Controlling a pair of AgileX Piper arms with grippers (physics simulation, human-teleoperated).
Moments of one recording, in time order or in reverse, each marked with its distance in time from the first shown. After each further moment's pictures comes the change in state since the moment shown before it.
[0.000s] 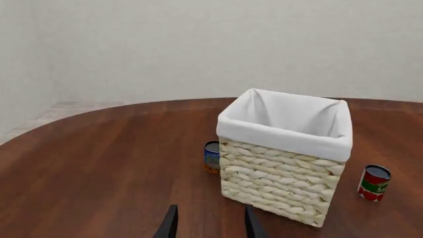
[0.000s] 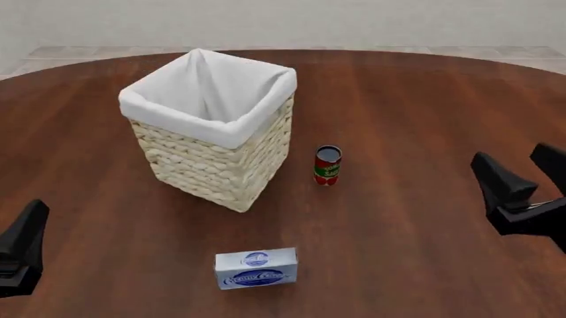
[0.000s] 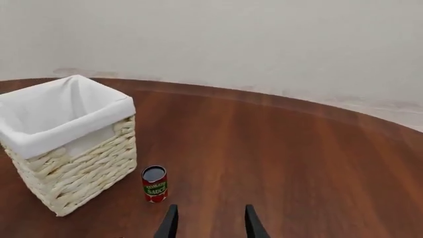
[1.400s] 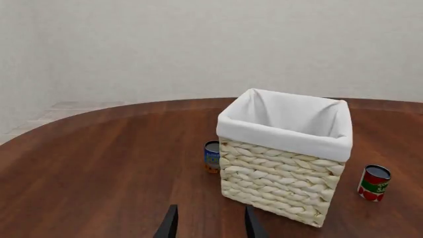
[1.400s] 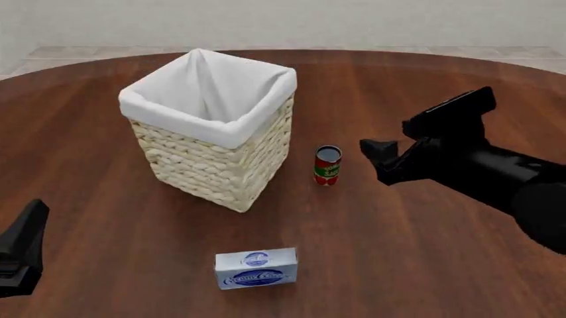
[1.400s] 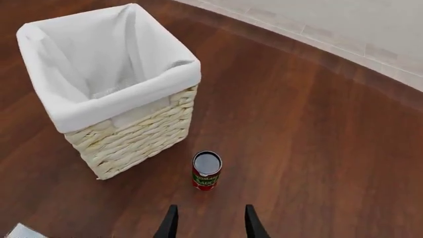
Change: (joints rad) left arm 0.000 0.000 0.000 0.000 0.000; right arm 0.261 0.660 -0.369 0.047 -0.078
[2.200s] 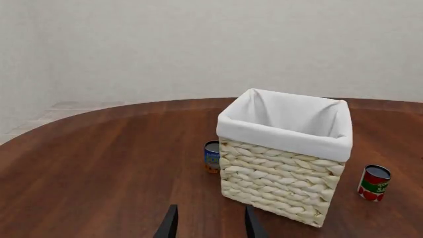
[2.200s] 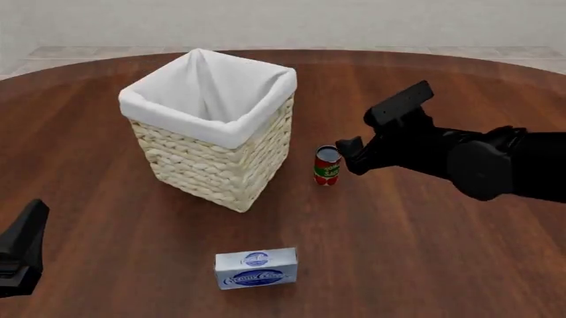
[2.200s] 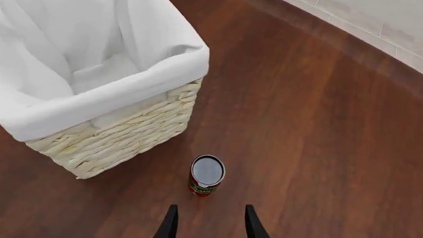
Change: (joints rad) left arm 0.000 0.000 0.000 0.000 0.000; right arm 0.004 0.279 -0.192 0.058 -0.071
